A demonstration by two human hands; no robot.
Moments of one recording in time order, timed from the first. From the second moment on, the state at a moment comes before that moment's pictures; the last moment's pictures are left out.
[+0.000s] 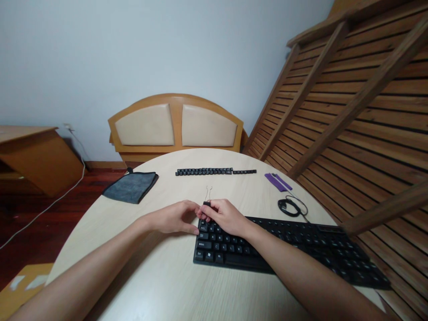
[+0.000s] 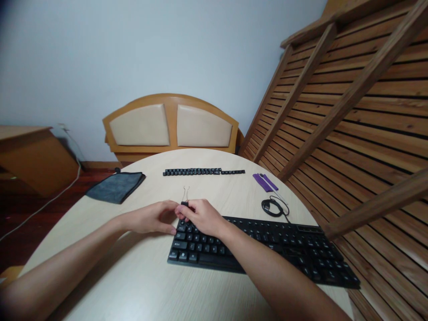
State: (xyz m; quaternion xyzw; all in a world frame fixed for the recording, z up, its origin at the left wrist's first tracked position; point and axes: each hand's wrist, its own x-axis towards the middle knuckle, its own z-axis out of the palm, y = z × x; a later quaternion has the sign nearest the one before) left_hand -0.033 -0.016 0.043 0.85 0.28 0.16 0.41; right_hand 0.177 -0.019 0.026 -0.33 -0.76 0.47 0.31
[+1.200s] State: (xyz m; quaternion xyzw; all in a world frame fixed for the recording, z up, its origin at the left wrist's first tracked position) left_hand -0.032 -0.017 0.043 0.85 0.28 0.16 0.42; right_hand 0.192 -0.022 0.047 -0.26 -0.91 0.27 0.16
